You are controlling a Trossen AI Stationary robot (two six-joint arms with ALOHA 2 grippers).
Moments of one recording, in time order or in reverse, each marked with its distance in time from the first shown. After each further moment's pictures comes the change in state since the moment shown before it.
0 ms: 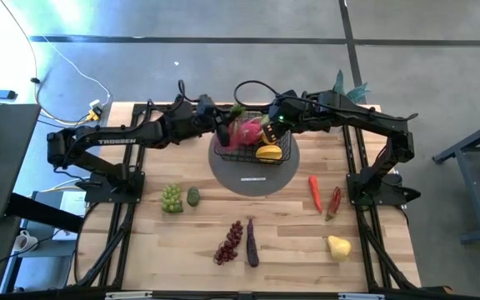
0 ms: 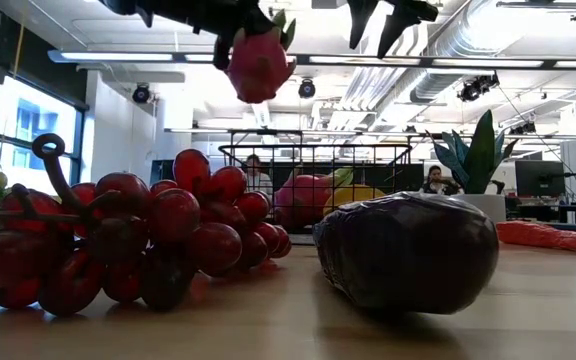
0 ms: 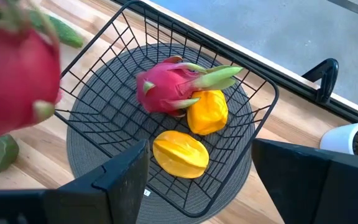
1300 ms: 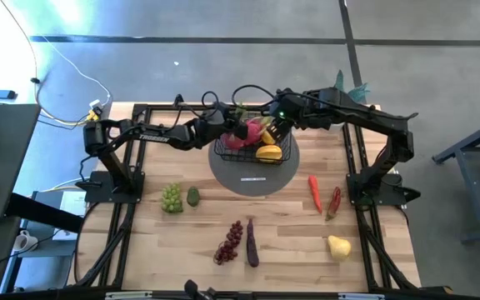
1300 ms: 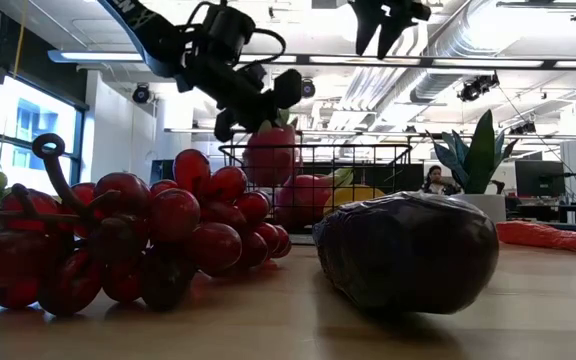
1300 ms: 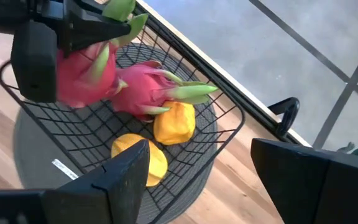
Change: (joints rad) left arm 0.053 0.346 0.000 0.098 -0.294 -0.182; right arm -0.035 0.000 0.000 -0.013 0.062 -0.275
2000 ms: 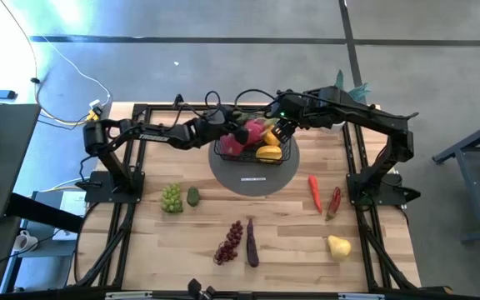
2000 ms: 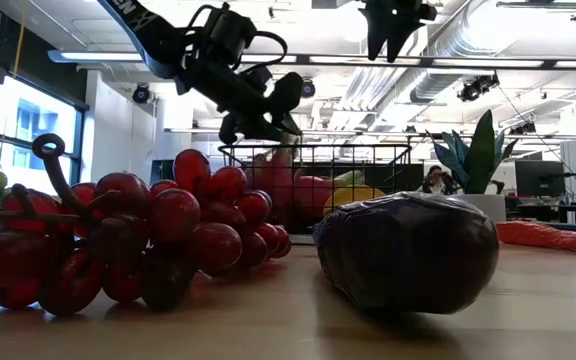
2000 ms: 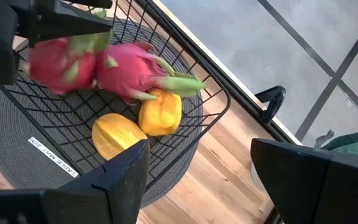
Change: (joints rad) left arm 0.009 -0.005 0.000 -0.038 0.121 0.078; right arm -0.012 0.000 0.000 -0.079 -0.002 -0.032
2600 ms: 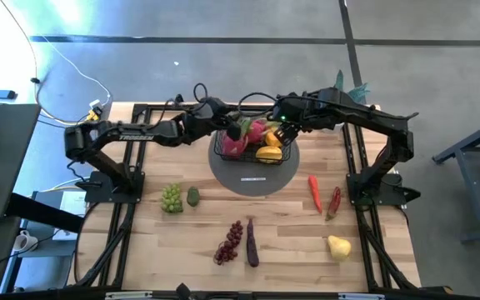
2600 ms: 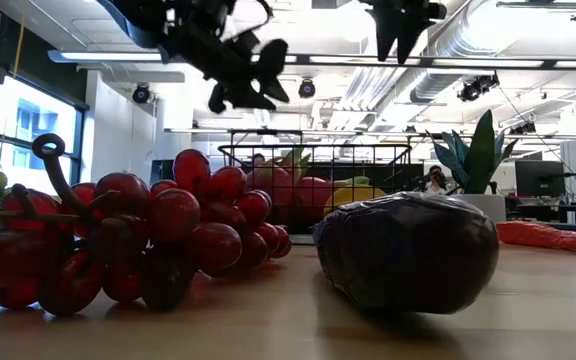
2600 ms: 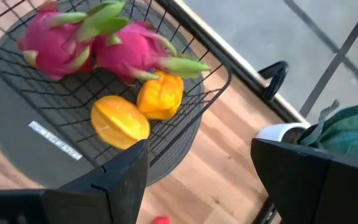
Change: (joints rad) left arm 0.000 -0.189 0.000 -0.112 -0.002 0.089; right arm 0.021 0.000 0.000 -0.083 -0.036 0.099
